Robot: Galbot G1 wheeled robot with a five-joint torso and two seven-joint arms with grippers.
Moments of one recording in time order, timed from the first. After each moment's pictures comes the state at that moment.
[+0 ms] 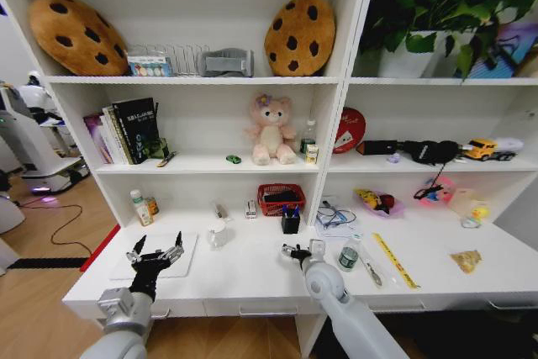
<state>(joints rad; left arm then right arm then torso) 1.68 -1.29 -0.67 -2.36 -0.34 0.22 -0.22 -1.02 1.22 0.10 1.83 0.89 -0.65 0.74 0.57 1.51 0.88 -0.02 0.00</state>
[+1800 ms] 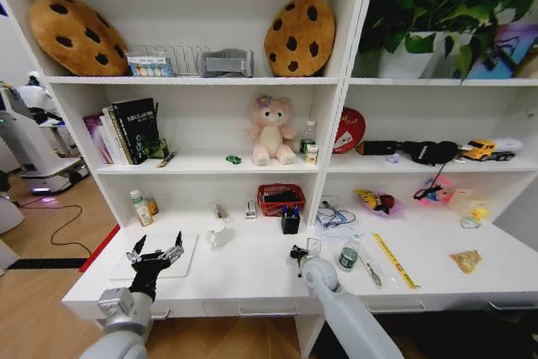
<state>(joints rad) 1.68 -1.29 -0.67 -2.36 -0.34 0.22 -0.22 -1.00 1.25 0.12 1.69 0.84 -0.64 0.64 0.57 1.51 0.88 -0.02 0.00</state>
